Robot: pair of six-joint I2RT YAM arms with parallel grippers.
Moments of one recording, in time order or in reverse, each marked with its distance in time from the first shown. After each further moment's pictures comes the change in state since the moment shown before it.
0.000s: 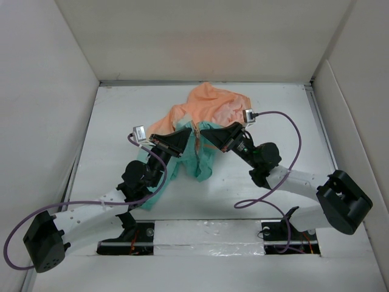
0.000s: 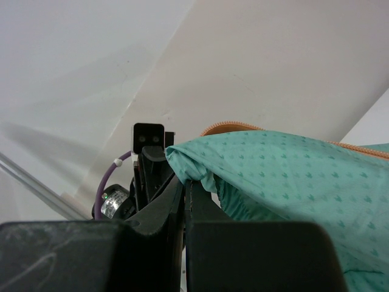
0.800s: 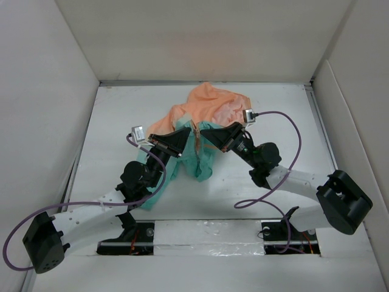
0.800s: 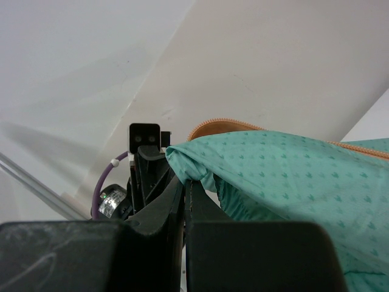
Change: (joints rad) left arm 0.000 -0.013 0.000 0.010 0.008 0.017; right arm 0.000 0.000 0.000 0.000 0.000 0.000
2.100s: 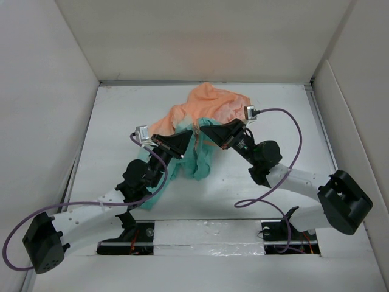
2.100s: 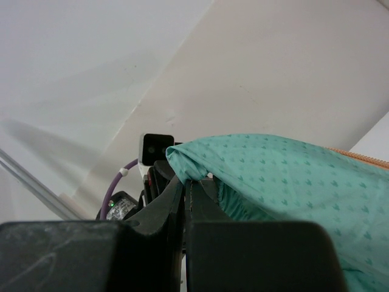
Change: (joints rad) left arm 0.000 -0.001 0.007 -0.087 0.014 0.019; right arm 0.000 -0.002 0.040 0.000 0.004 -0.035
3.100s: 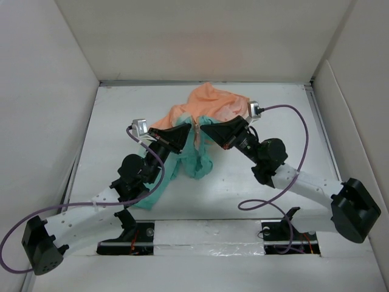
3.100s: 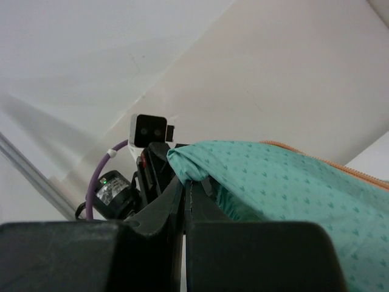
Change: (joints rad) left arm 0.000 -0.024 0.119 -0.119 0.003 0.112; right arm 0.020 -0.087 0.041 -0.090 -0.031 -0.108
